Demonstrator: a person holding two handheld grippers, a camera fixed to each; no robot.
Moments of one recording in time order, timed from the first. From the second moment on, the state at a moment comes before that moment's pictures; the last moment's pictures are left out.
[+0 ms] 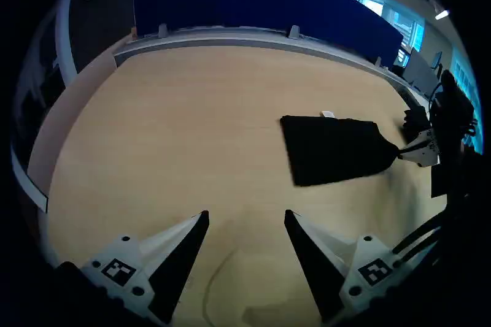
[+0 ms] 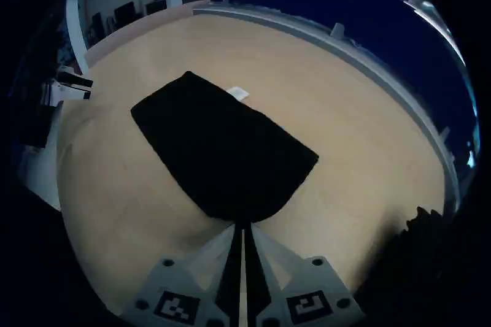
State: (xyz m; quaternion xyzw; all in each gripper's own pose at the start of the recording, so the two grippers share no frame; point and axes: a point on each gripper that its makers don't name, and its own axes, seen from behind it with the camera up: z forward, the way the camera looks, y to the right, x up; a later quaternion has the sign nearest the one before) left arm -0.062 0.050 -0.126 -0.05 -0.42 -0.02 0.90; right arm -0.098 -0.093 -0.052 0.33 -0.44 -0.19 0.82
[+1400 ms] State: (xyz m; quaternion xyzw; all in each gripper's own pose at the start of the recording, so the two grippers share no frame) left arm 0.006 0.018 -0.157 -0.04 -0.37 -0.03 0.93; right arm -0.023 -0.273 -0.002 0.46 -0.32 -0.29 0.77
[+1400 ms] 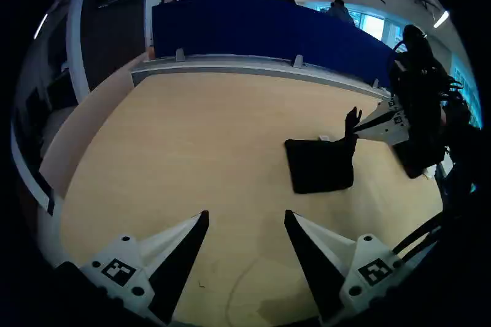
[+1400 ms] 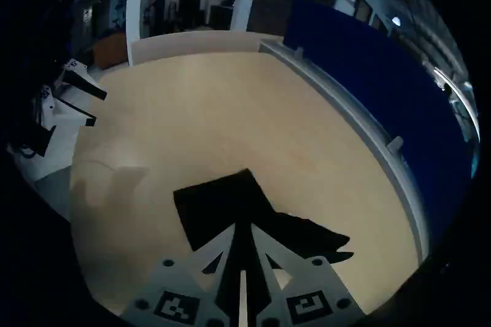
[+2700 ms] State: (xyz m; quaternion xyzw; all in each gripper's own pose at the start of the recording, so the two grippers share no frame) left arm 0.001 0.000 -0.182 -0.01 -0.36 -0.05 0.93; right arm -0.102 -0.327 -0.042 0.49 -0.38 -0.28 0.73
